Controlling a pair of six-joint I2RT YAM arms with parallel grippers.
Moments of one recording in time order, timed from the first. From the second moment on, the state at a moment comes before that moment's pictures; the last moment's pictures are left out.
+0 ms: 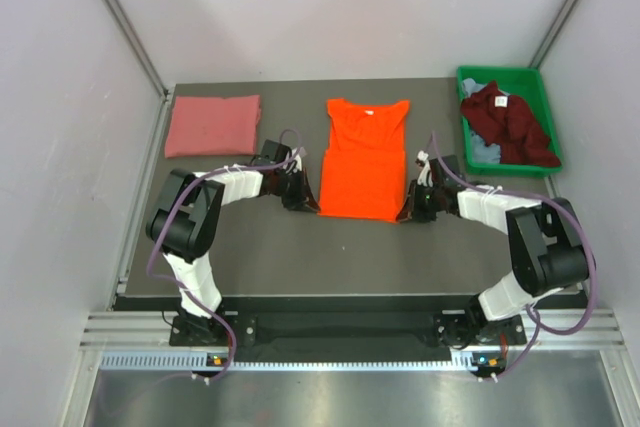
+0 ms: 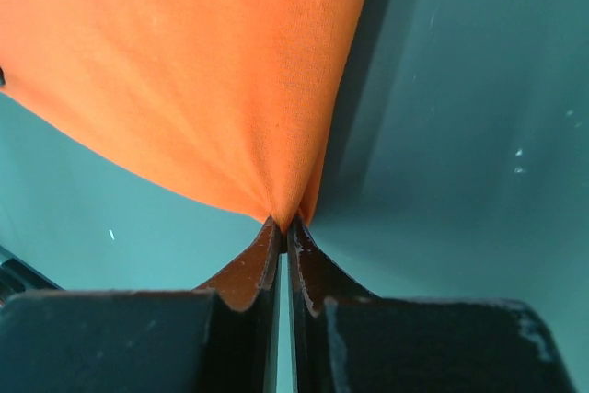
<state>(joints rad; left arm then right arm) -0.38 1.85 1.02 -0.18 0.55 -0.53 0.26 1.55 0.73 -0.20 -0.38 0.41</state>
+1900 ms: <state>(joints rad) -0.39 1.84 1.01 -0.23 0.51 -0.56 0.26 1.39 0.55 -0.09 -0.32 0.49</state>
